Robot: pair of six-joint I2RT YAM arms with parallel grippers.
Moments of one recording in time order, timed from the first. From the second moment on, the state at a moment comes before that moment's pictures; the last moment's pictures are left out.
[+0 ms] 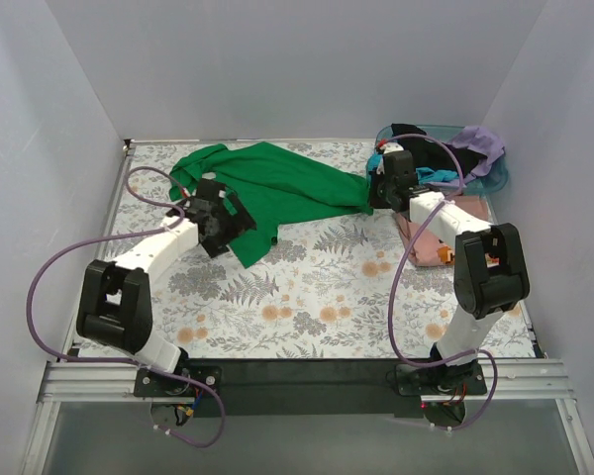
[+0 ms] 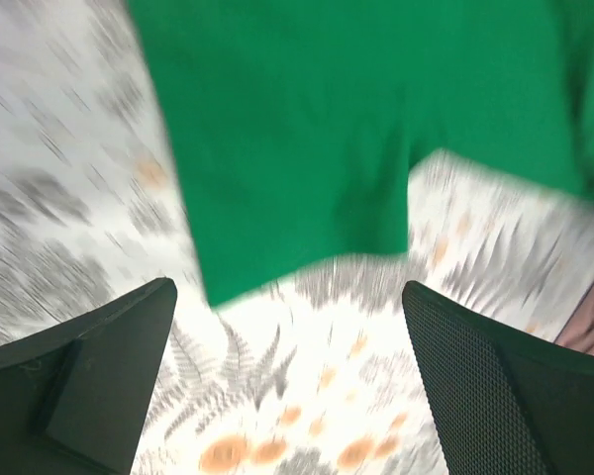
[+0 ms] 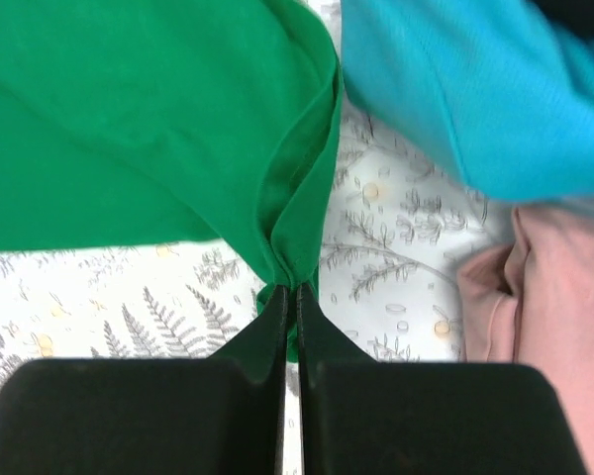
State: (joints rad) left arm -0.23 1.55 1.06 -0.48 -0.01 -0.87; right arm 0.30 1.75 1.23 -0.18 0.01 0.21
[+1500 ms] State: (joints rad) left arm -0.41 1.16 1.19 -0.66 -0.36 -0.97; right arm 0.30 1.20 0.93 -0.24 -0.01 0.23
